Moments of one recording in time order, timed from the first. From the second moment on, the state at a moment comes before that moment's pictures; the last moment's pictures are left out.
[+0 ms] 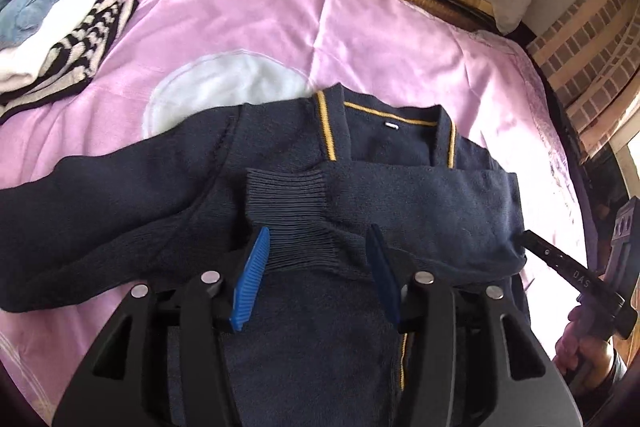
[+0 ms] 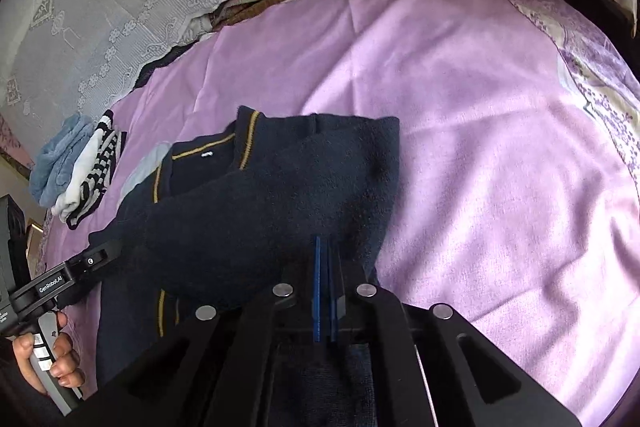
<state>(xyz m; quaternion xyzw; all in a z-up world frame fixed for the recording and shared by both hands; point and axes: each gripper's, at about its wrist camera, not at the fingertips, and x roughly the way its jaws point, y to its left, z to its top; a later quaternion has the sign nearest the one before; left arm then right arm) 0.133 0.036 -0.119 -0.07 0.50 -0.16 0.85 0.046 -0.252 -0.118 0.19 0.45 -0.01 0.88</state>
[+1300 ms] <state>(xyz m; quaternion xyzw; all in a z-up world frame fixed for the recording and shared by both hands) 0.059 0.387 -0.157 -0.40 0.43 0.06 0.81 0.152 0.230 -0.068 -0.02 0.48 0.42 0.77</state>
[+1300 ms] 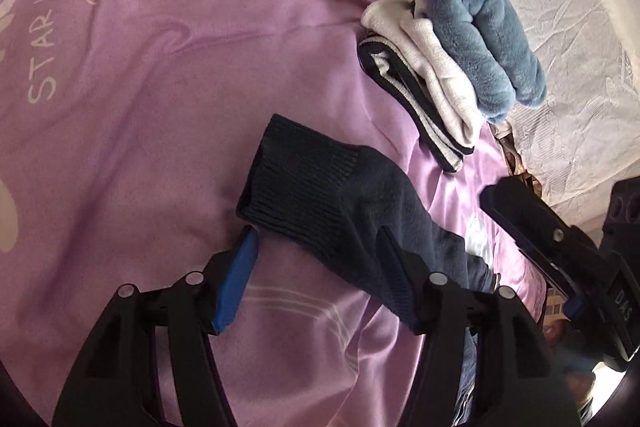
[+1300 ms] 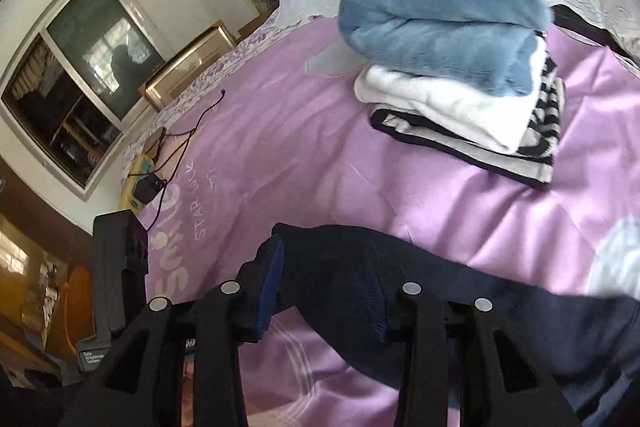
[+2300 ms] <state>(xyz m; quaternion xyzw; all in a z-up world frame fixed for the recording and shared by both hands) 0.058 0.404 -0.151 -0.38 0.38 0.06 0.84 0.174 0.315 -0.106 -0.15 0.52 0.53 0.66</state>
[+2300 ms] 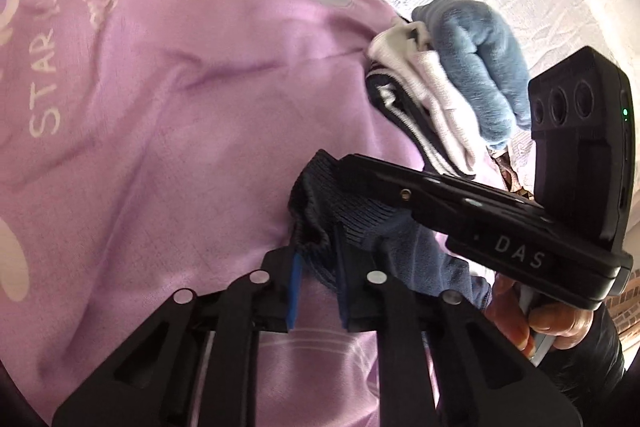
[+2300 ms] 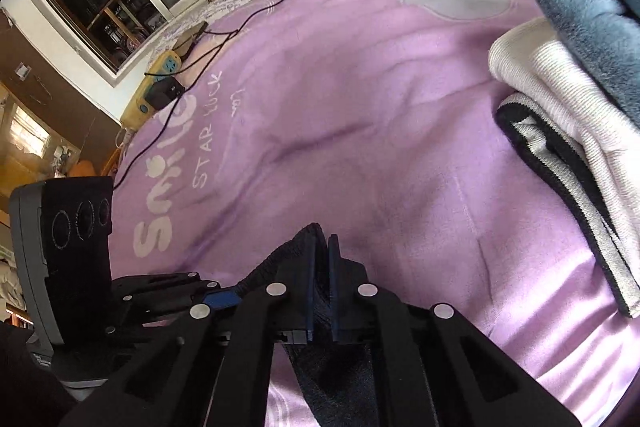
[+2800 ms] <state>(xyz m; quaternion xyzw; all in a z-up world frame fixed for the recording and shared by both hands) 0.052 0.301 -0.037 -0.24 0.33 0.01 0.91 0.176 0.189 -0.010 -0.01 0.46 0.51 0.73</state>
